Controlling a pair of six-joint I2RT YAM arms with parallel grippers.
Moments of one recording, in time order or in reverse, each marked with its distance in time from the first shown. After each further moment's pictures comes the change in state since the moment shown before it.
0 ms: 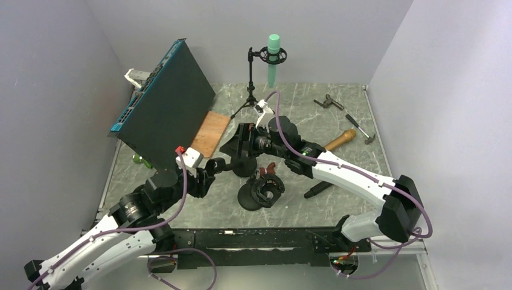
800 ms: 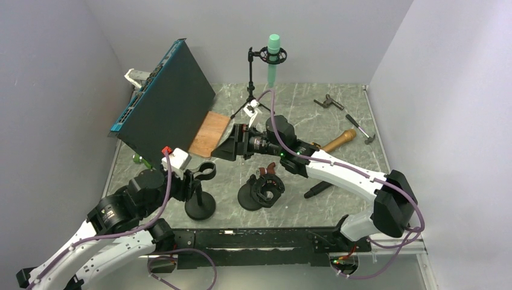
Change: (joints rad) left arm -0.003 -0.008 0.213 -0.355 -0.048 0.010; right arm 0.006 0.045 0.000 0.190 -0.220 0.103
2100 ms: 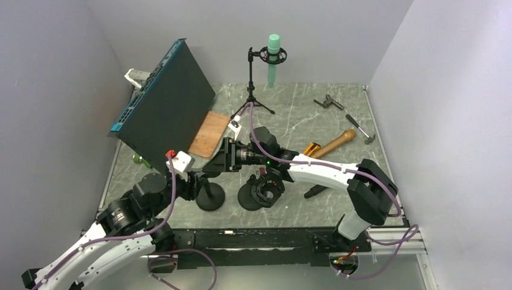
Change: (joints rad) left arm 0.001 -0.063 -0.151 0.210 0.021 0.053; right arm 0.072 0.174 -0.045 0.169 -0.108 0.156
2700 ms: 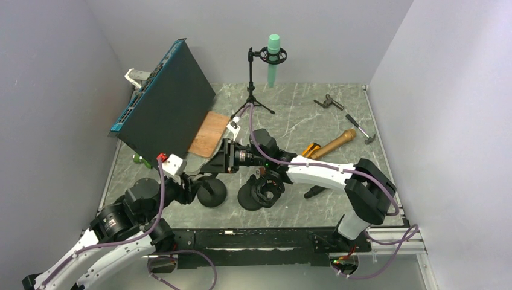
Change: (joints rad) left arm 0.001 -0.084 0.008 -0.072 0.005 -0.058; right arm 0.008 0.010 -0.020 0.086 0.018 0.069
